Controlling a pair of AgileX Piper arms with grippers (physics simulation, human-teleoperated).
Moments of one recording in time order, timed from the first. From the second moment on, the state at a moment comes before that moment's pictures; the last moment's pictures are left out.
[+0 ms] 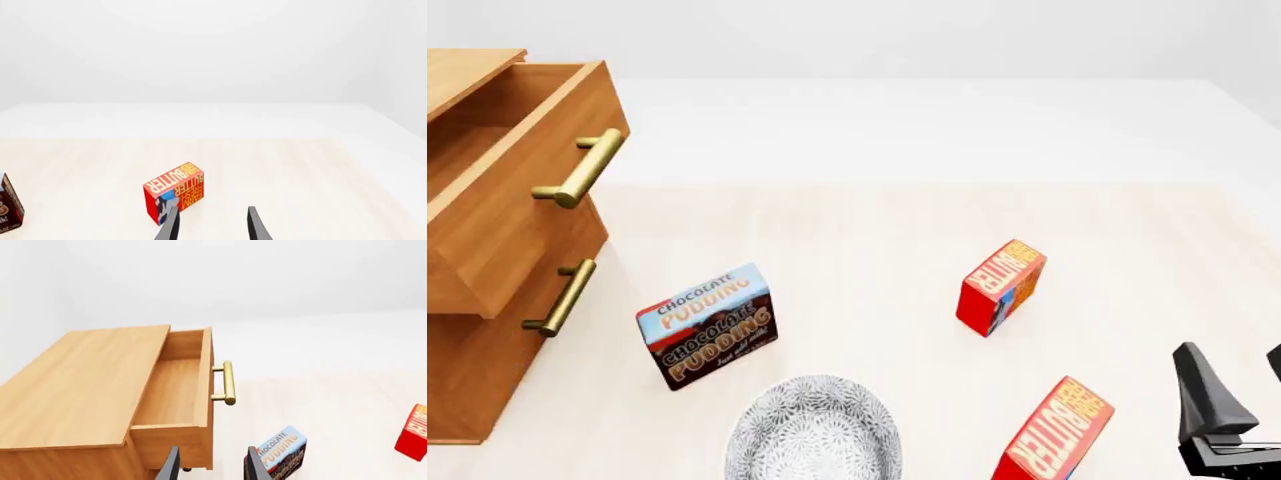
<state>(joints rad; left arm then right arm) 0.01 0.22 -0.67 0.59 0.08 0.00 0.03 -0.01 -0.02 0.00</state>
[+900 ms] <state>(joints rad) -0.04 0.73 -1.16 0.93 -0.07 0.00 0.03 -0.01 -0.02 0.00</state>
